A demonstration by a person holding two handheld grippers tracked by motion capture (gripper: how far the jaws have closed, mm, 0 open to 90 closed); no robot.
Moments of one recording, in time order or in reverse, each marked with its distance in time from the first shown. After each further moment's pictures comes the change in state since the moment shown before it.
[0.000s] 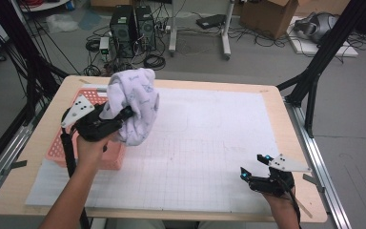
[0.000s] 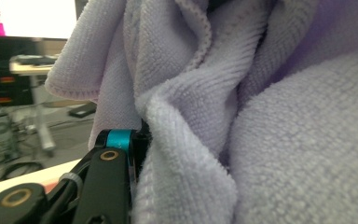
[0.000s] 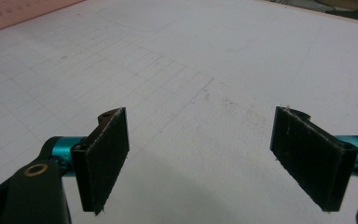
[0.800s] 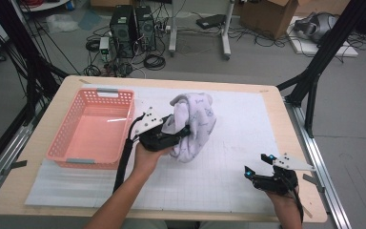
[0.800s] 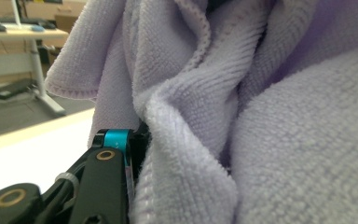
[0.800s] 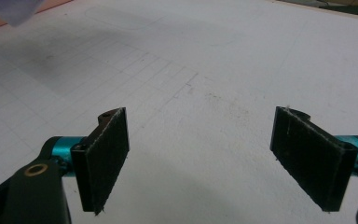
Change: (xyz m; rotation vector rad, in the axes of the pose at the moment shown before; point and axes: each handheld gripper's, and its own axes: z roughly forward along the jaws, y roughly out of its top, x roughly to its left) left arm -0.090 -0.052 0.095 0.122 -0.199 -0.026; right arm -0.013 -0.005 -0.001 0.009 -0.010 0.024
